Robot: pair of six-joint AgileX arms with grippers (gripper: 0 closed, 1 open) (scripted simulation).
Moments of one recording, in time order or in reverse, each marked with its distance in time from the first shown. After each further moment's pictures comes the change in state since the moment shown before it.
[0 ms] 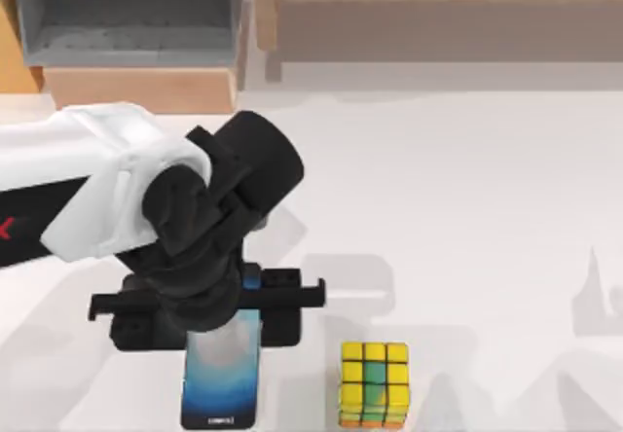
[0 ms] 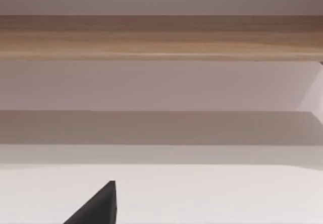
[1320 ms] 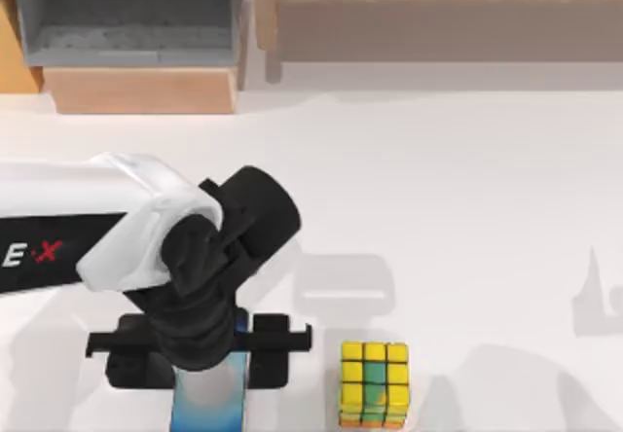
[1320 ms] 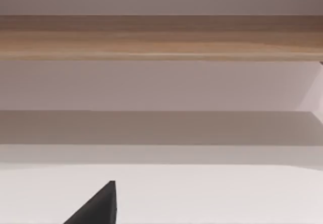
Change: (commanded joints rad) left arm 0.001 0.080 -0.104 0.085 -0.005 0.001; right arm 0.000 0.000 0.000 0.000 0.000 0.000
